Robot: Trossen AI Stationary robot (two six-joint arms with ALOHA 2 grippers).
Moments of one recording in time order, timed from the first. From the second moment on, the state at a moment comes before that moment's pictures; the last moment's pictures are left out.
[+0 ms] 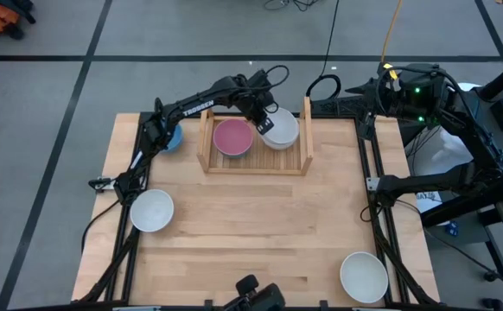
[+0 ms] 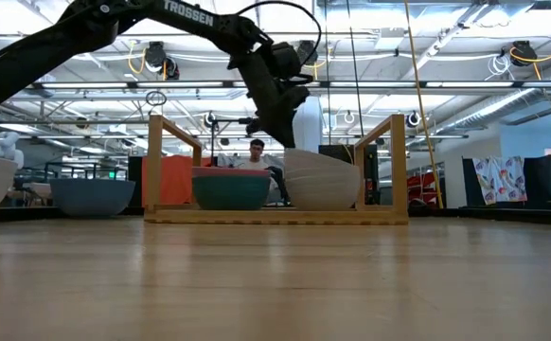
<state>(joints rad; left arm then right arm) 0.54 2.27 2.22 -1.04 0.17 -0.03 -0.47 1.07 1.73 -1.12 0.10 -0.51</state>
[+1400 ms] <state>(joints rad) 0.51 2.29 2.29 -0.89 0.27 -0.01 -0.47 1.07 1.73 -1.12 0.10 -0.52</state>
